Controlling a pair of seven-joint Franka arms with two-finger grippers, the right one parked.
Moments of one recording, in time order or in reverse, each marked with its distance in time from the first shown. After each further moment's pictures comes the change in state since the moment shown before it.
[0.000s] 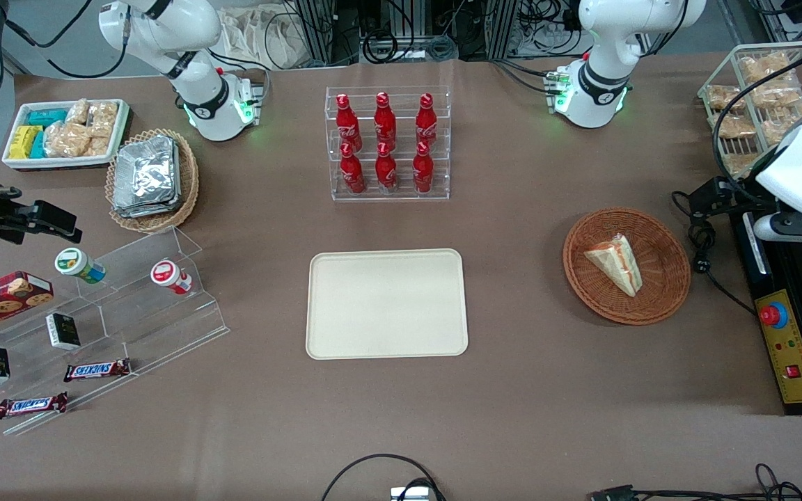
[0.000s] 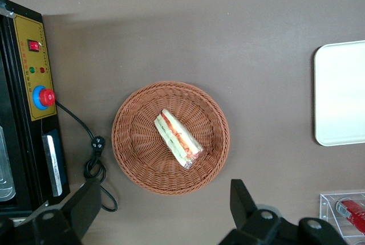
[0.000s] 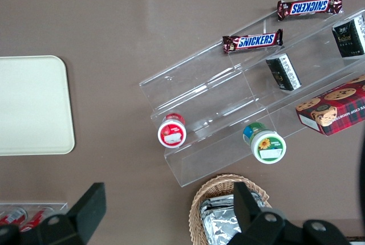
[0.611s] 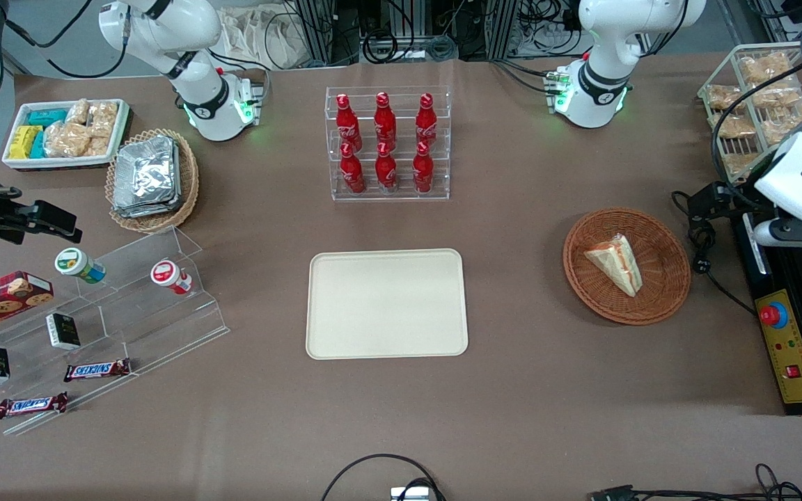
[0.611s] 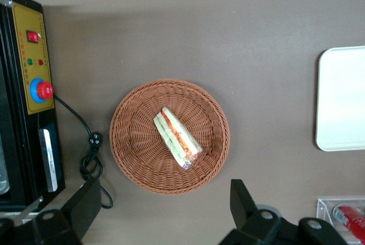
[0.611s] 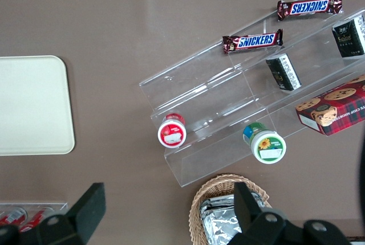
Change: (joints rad) arm 0.001 0.021 0.004 -0.010 0.000 0.010 -0.065
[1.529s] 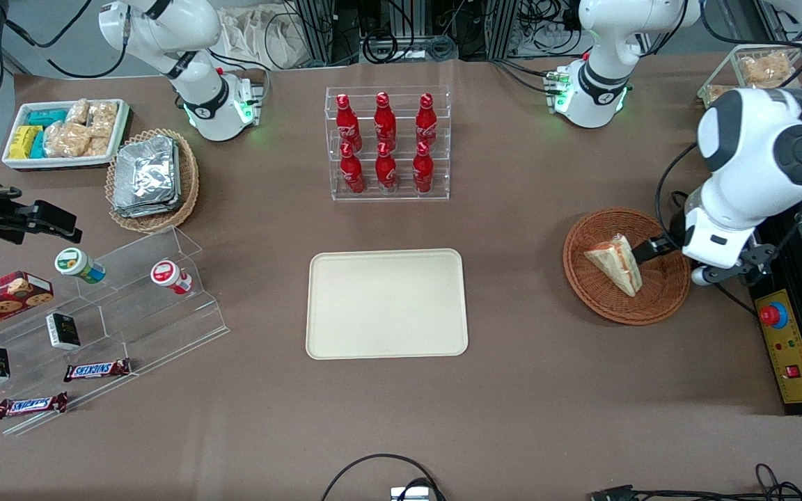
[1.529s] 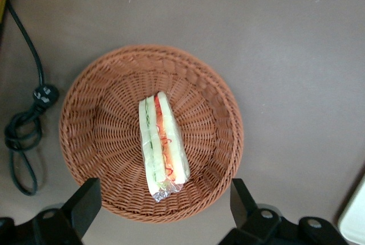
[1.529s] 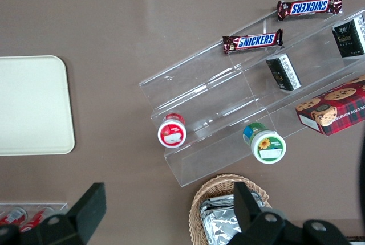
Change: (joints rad) arm -0.001 -0.049 -0.003 -0.554 0.000 0.485 -0.419
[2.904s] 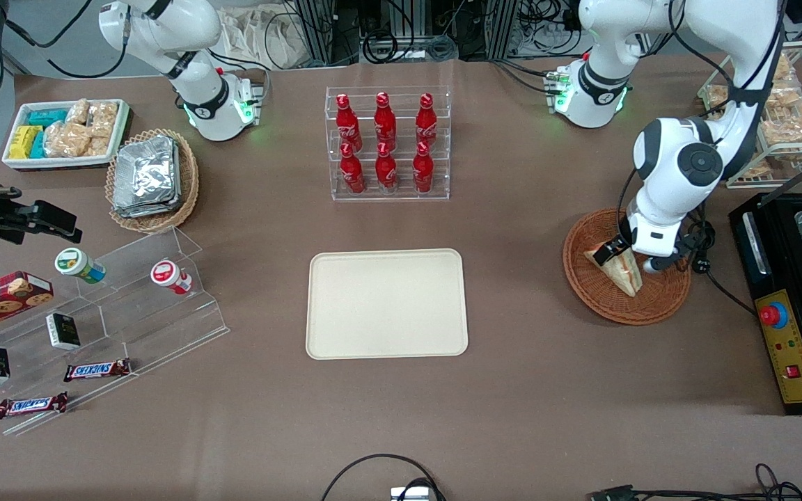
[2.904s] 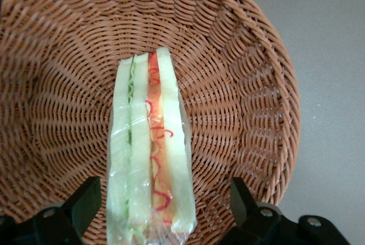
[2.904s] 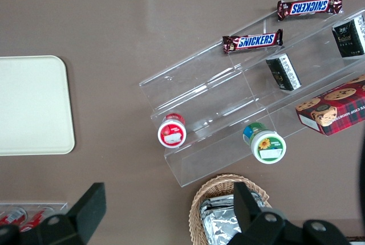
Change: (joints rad) arm -0.018 0.081 -0.002 -0.367 0.000 0.532 -0.183
